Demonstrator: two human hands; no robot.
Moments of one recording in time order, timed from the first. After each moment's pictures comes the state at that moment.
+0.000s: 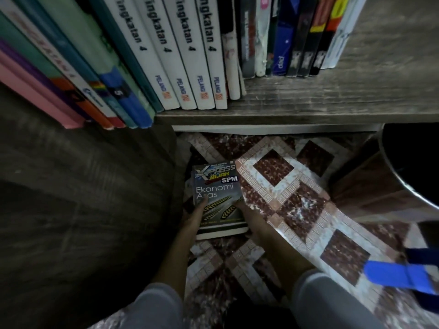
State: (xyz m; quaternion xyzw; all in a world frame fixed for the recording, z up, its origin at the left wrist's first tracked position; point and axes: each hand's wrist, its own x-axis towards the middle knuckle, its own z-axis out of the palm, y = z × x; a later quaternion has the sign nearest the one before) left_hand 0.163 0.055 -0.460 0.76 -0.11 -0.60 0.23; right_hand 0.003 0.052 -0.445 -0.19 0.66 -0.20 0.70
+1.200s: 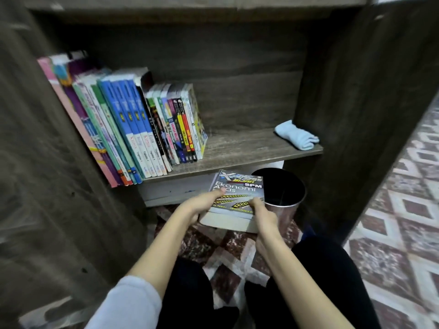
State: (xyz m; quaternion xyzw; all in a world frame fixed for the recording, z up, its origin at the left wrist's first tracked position) left_hand 0.017 0.150 -0.125 0.59 -0.53 -0.59 0.16; right_hand -0.112 0.217 -0.160 -0.16 0.65 -0.56 0.49
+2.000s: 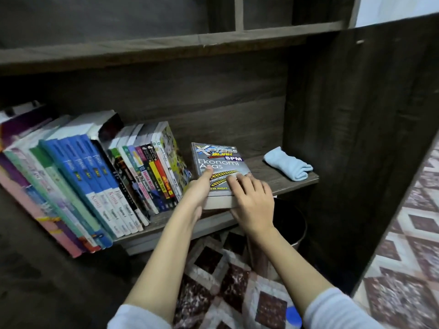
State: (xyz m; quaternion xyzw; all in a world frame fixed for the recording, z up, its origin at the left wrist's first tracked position) left_hand -0.054 0.054 -0.048 0.54 -0.47 -0.58 0.39; right_hand -0.170 0.102 -0.109 -0.63 0.61 -0.36 -0.31
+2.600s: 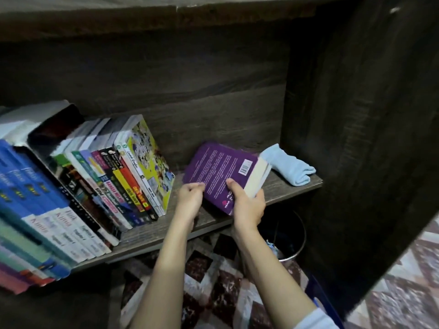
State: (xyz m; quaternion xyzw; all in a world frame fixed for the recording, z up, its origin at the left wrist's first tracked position) left_hand -0.083 0.000 -0.090 0.58 -0.49 -0.51 0.41; right_hand -0.170 0.038 -0.114 -0.13 0.60 -0.71 0.35
